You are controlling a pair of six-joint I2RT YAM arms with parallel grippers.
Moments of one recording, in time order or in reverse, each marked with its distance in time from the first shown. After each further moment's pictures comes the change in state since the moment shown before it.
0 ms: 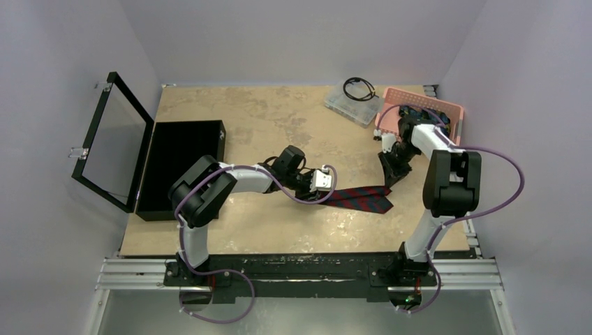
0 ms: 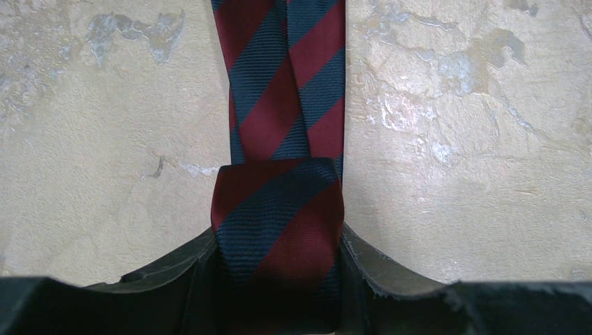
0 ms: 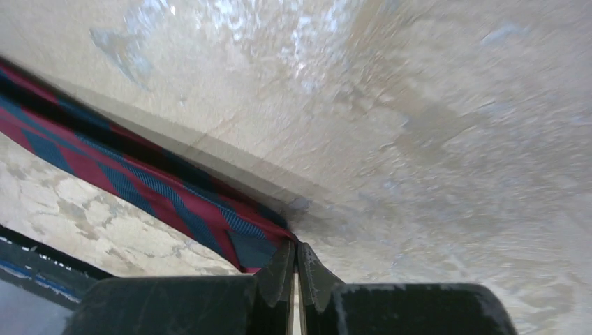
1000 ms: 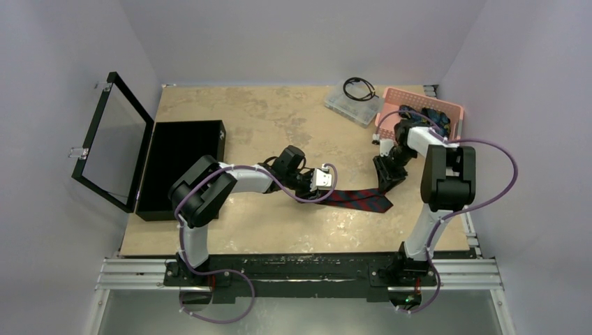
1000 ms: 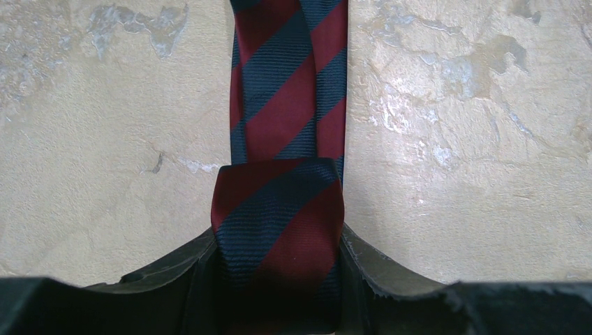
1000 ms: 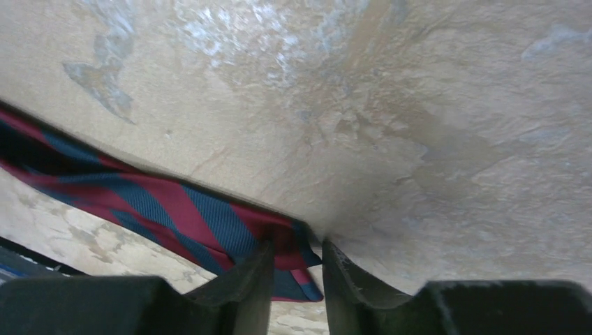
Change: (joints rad) left arm 0.000 0.000 -0.001 0.005 -0.011 -0.037; right arm 0.010 0.064 -0.001 0.059 -0.009 0.084
